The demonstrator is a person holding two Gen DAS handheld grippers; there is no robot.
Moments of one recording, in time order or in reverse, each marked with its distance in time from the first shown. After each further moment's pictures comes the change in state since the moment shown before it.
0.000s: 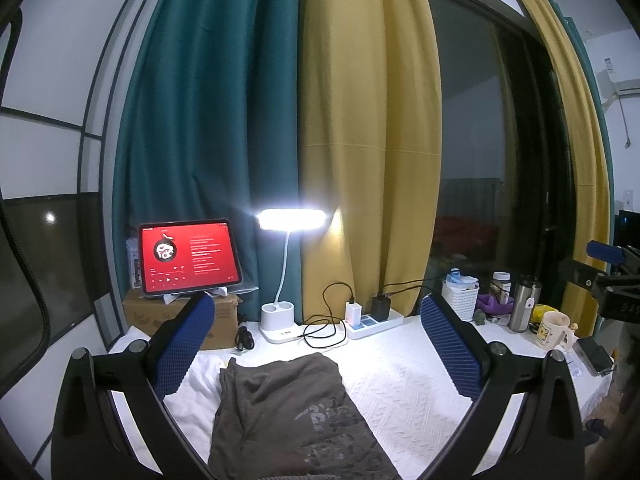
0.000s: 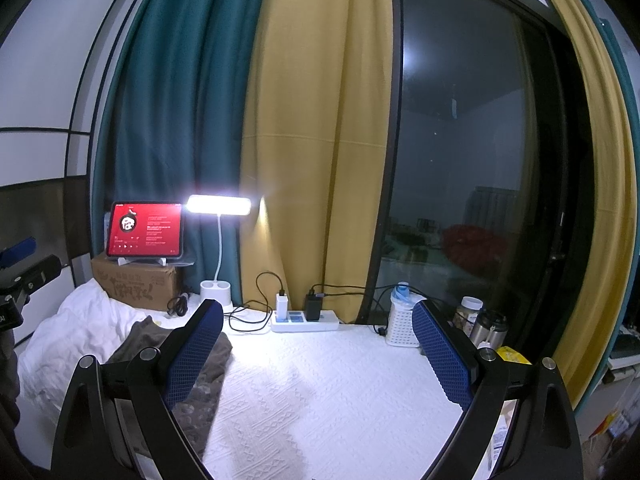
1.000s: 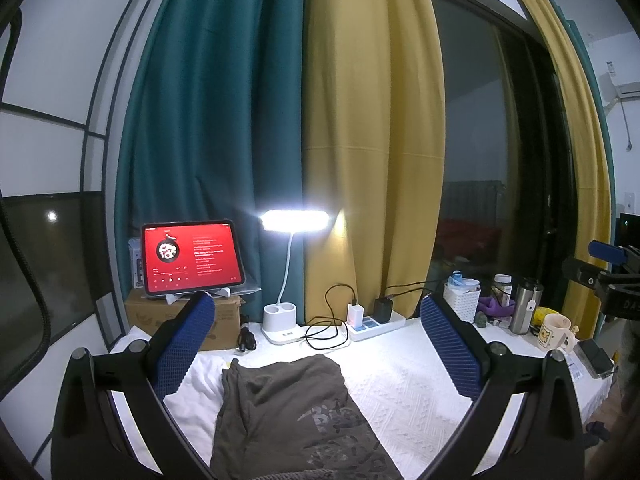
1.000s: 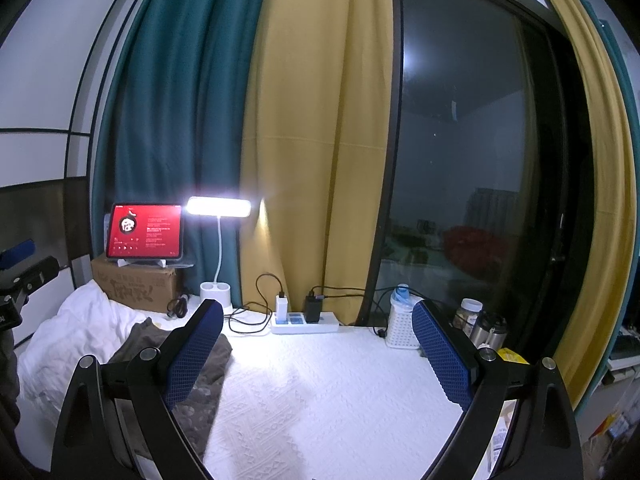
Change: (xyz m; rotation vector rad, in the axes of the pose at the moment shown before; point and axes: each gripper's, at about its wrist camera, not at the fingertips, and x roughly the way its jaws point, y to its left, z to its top) left arm 0.000 0.002 0.002 -0.007 -0.005 0.008; right arm -0.001 0.001 0.001 -0.003 -0.002 0.002
